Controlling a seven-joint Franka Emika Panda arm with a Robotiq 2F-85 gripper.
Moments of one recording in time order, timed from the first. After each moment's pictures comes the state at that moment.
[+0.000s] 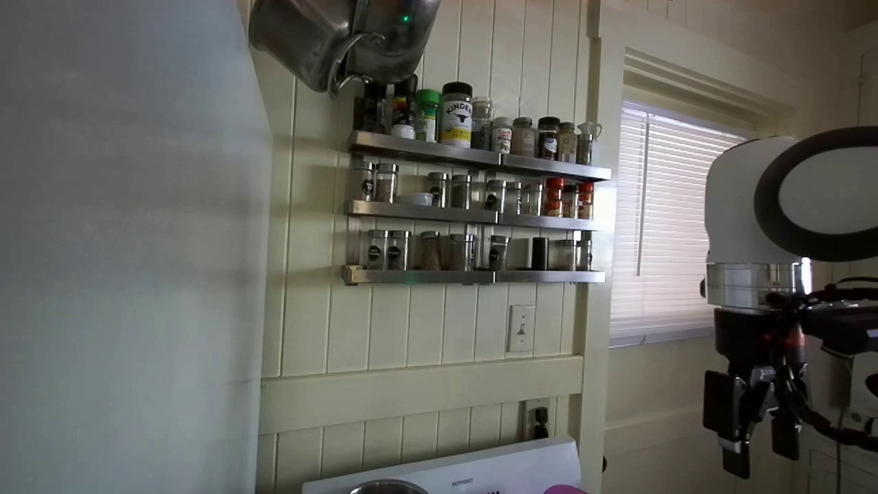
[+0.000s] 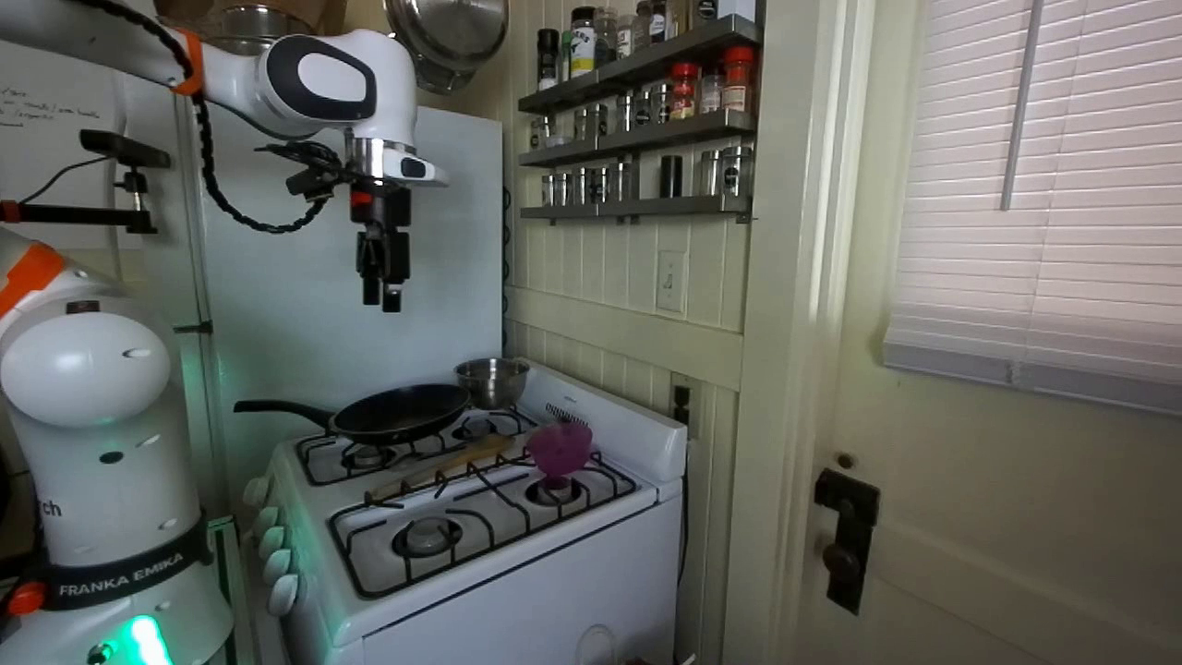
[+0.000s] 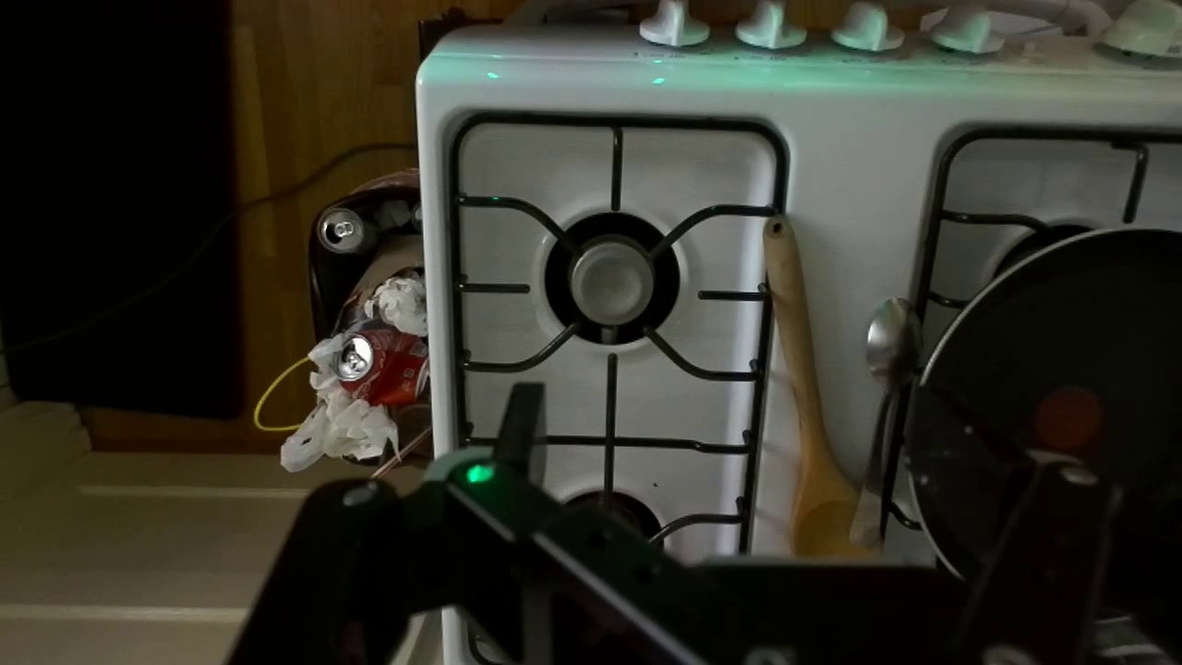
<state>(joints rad) 0.07 -0.88 0.11 -2.62 0.06 1.68 0.11</state>
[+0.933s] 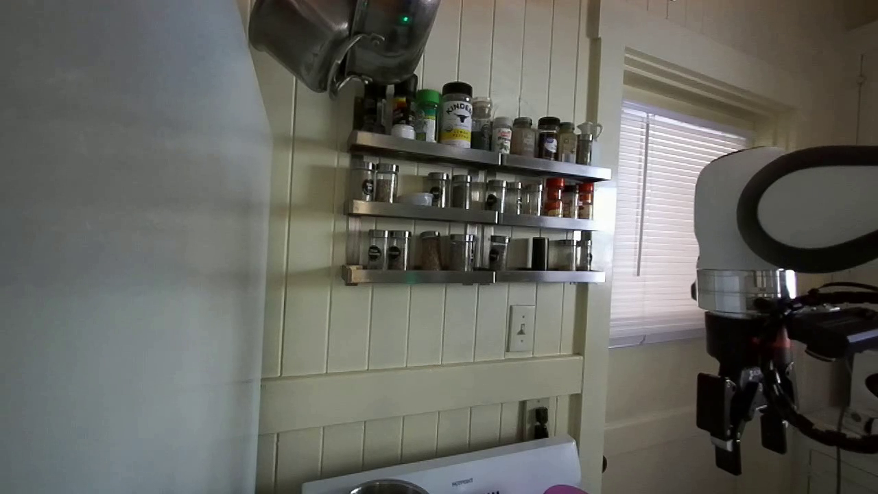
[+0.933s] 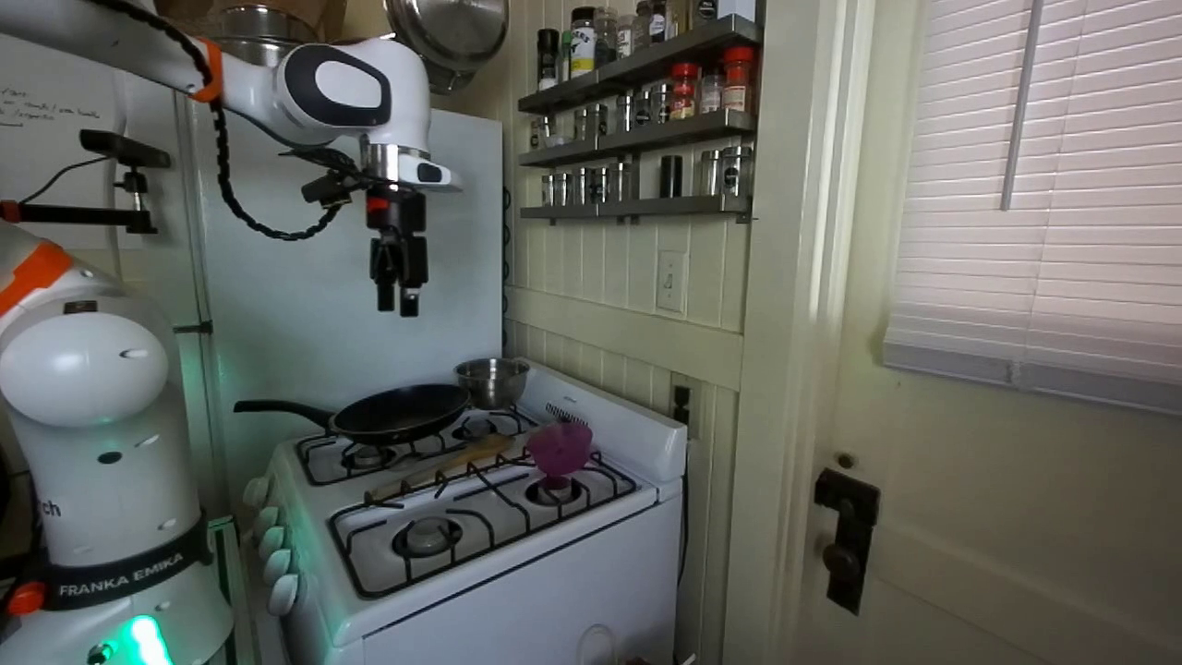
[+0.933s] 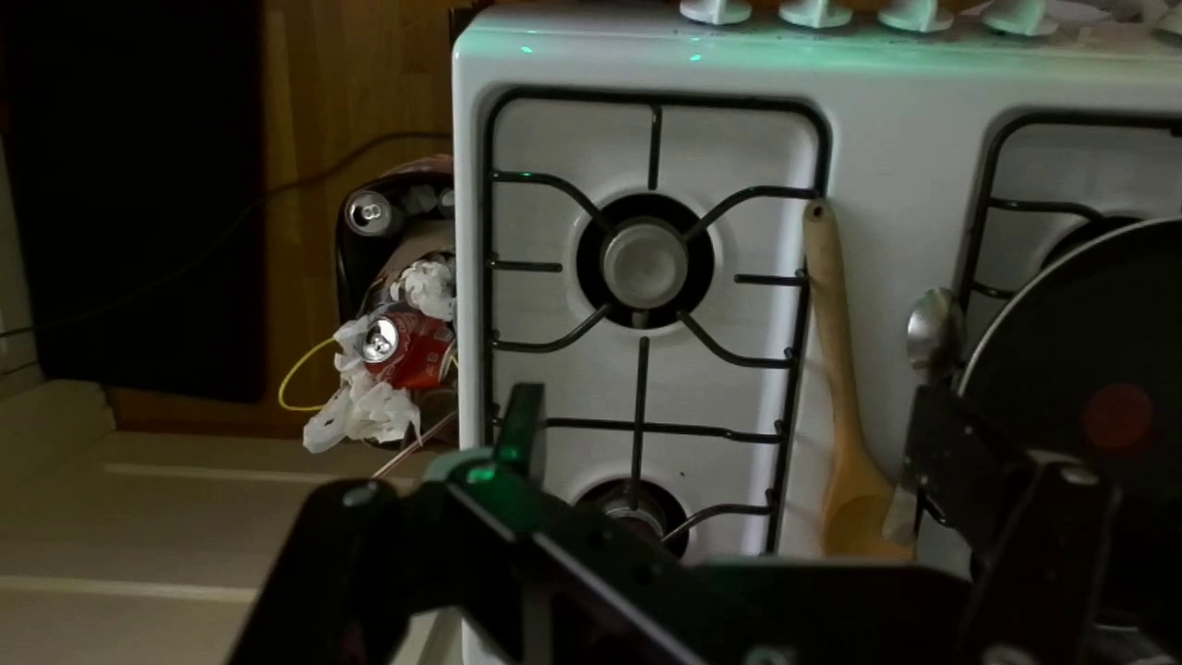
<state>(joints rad) 0.06 -0.83 0.10 -2.61 0.01 1.72 0.08</state>
